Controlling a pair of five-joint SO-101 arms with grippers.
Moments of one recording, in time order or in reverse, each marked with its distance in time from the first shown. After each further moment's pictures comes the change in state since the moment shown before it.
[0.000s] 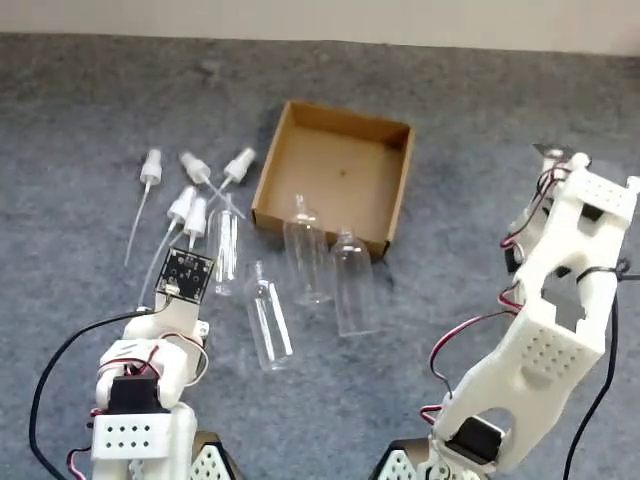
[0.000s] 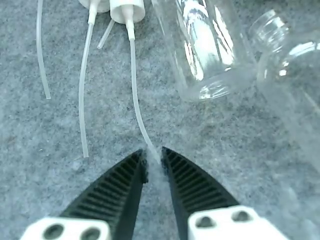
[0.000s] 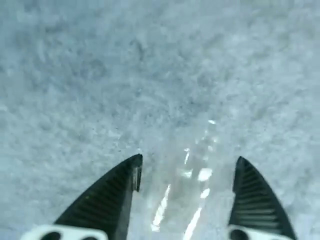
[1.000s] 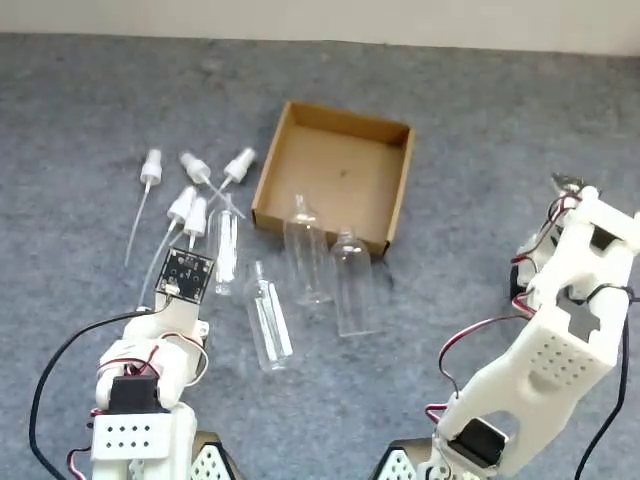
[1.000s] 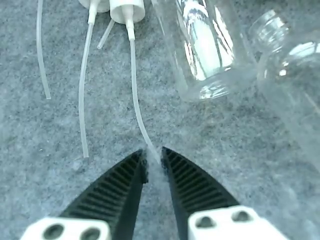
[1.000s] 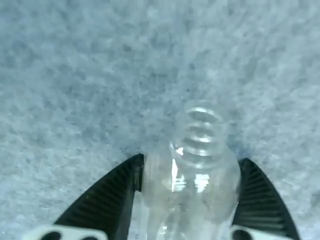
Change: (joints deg) left arm 0.0 0.0 0.0 0.0 0.0; right arm 5.1 -0.2 15.4 -10.5 -3.1
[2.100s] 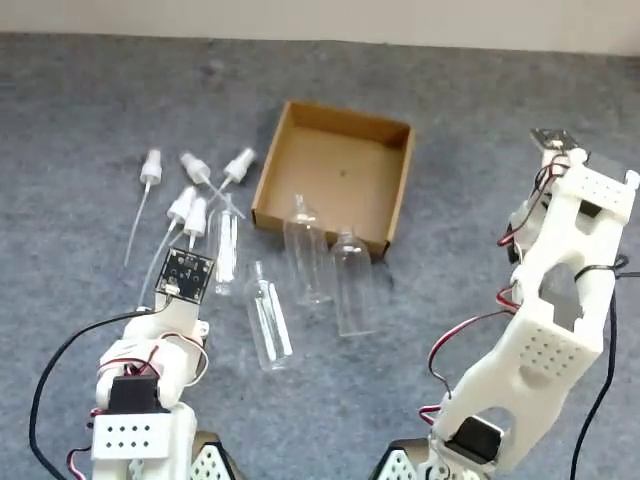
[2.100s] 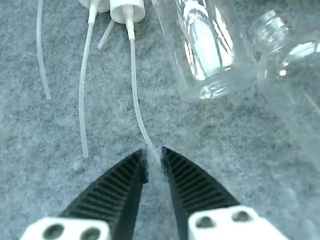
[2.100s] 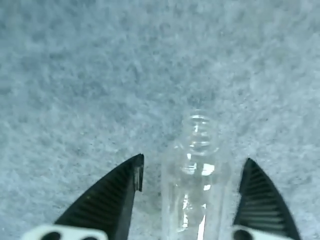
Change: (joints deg) left arm 0.0 0.0 0.0 0.0 0.0; right arm -6.0 0.1 -14.0 5.5 6.0
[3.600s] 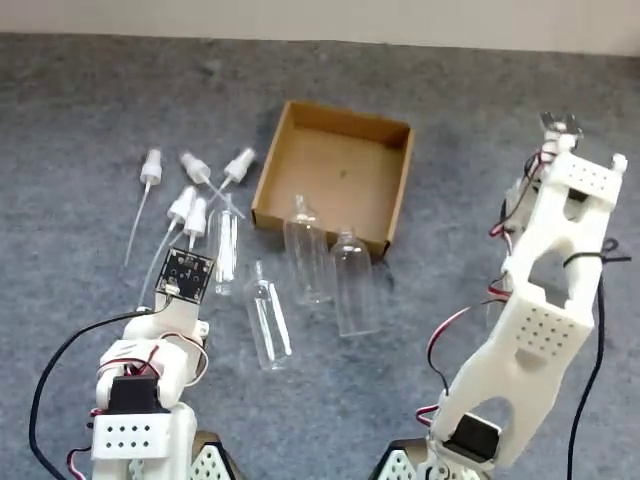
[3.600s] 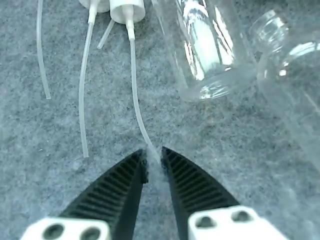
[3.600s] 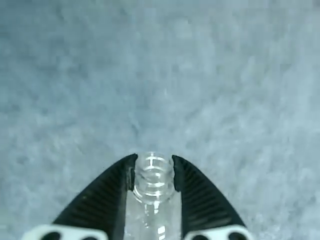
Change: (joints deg) left arm 0.0 0.0 0.0 0.0 0.0; right arm -3.7 10.3 -16.5 1.8 -12.0
